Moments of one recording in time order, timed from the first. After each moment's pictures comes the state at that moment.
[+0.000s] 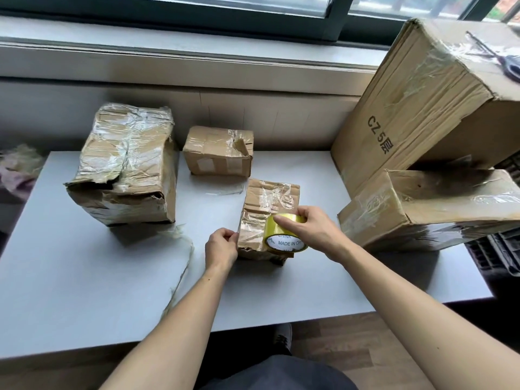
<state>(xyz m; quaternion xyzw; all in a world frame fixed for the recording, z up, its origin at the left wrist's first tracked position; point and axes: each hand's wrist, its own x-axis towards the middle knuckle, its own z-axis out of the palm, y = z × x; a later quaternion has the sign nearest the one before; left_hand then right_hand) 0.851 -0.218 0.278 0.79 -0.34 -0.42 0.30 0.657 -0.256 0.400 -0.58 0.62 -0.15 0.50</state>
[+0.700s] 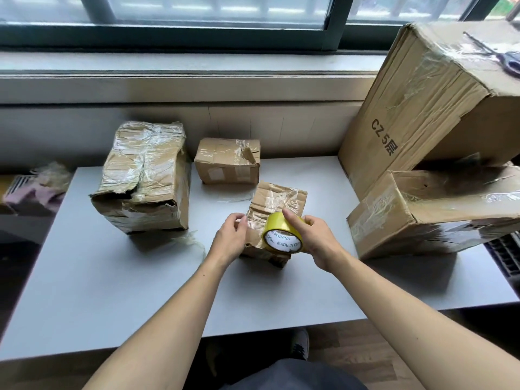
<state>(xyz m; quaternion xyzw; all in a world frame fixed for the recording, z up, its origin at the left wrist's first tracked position) 0.865 -0.228 0.334 0.72 -0.43 -0.44 0.31 0.671 -0.250 0.376 -0.39 0.61 -0.29 0.63</state>
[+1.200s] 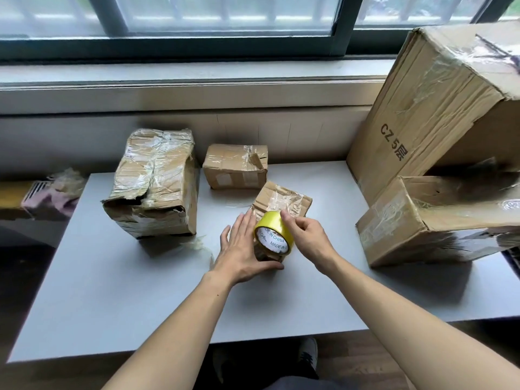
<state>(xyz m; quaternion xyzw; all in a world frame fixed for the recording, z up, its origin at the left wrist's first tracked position) 0.869 -0.212 0.322 0.67 -0.69 -0.26 0.12 0.687 -0.255 0.368 -0.54 0.59 -0.29 0.53</state>
